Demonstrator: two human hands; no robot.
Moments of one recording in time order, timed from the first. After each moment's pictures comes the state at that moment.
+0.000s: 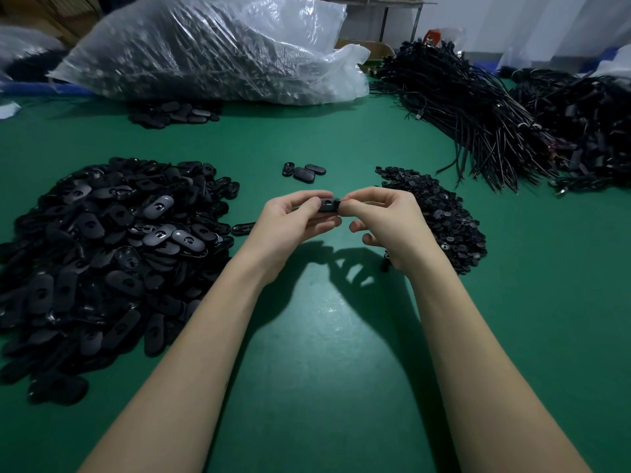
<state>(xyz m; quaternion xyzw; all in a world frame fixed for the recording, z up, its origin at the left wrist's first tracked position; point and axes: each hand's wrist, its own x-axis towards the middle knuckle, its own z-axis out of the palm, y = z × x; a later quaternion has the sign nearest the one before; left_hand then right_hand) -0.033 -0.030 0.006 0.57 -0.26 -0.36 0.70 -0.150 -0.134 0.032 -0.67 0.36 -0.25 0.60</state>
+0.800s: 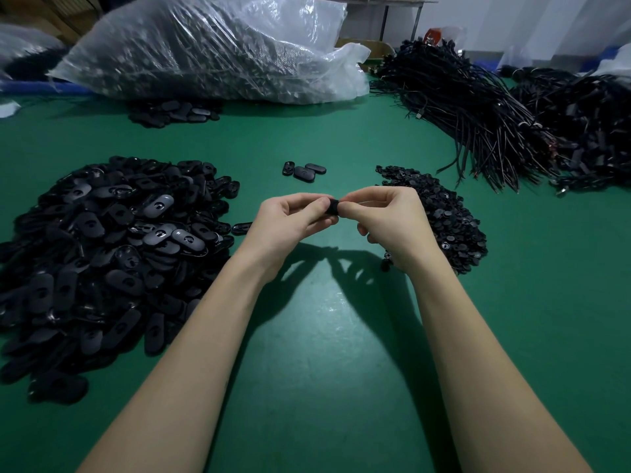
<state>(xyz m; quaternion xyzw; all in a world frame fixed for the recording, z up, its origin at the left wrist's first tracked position) -0.030 -0.028 0.004 0.56 -0.26 -0.35 0.70 -0.150 -0.138 0.029 -0.72 0.35 -0.27 0.53</state>
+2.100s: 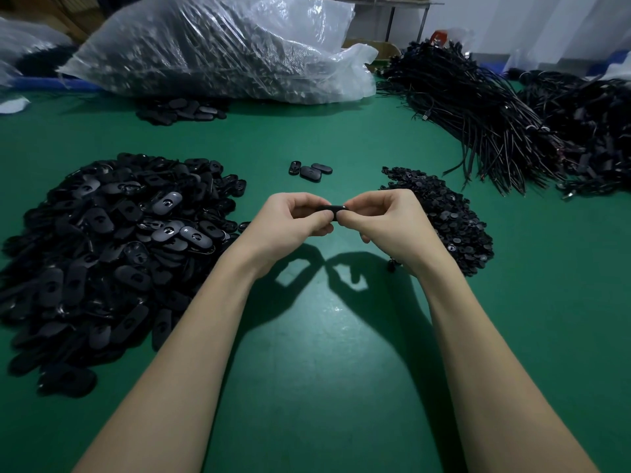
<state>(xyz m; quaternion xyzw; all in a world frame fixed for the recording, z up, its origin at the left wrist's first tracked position) -0.015 -0.019 0.002 0.66 -0.36 -0.29 0.59 -0.152 -0.138 0.026 -0.78 0.31 -0.24 0.49</state>
